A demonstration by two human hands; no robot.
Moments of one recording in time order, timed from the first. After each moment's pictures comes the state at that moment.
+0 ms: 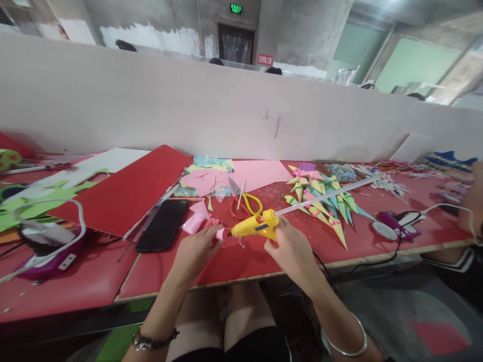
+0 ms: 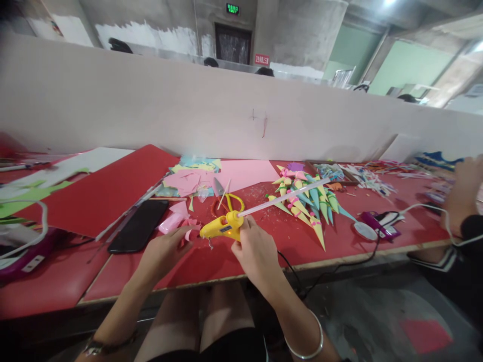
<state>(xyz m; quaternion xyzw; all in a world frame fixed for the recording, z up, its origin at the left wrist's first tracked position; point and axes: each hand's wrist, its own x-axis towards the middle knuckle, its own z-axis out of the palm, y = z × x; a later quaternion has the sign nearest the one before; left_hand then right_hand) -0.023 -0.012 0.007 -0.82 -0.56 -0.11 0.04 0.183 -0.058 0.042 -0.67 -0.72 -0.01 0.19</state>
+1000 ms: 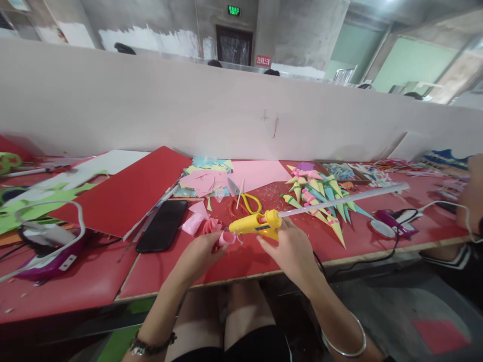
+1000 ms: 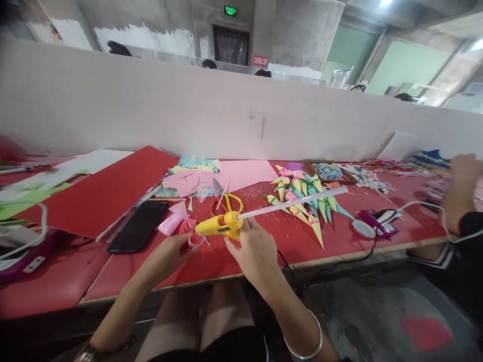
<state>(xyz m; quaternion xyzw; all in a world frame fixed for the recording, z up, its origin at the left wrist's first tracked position) -0.018 -0.016 0.010 -0.83 -0.51 -0.14 -0.18 0.184 -0.064 0.043 -0.65 -0.71 -0.04 0.27</state>
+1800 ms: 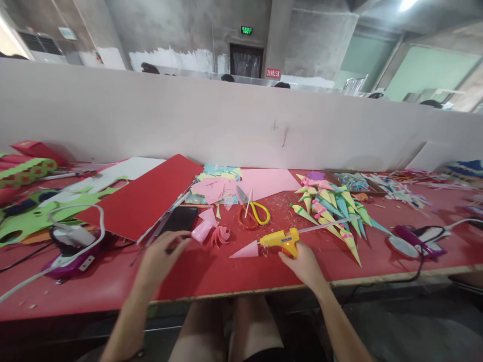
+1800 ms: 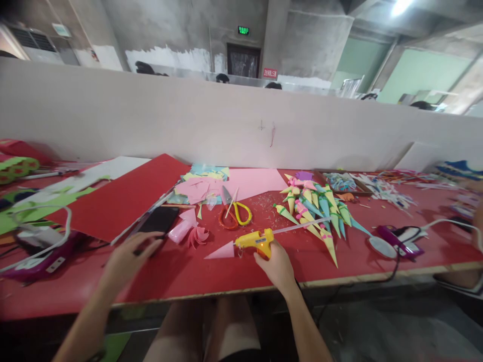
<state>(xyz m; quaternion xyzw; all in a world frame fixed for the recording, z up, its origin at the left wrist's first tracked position) -0.114 0.000 -0.013 -0.72 -0.62 -0.30 -0.08 0.226 -0.039 -0.043 -0.71 -0.62 0.17 0.29</state>
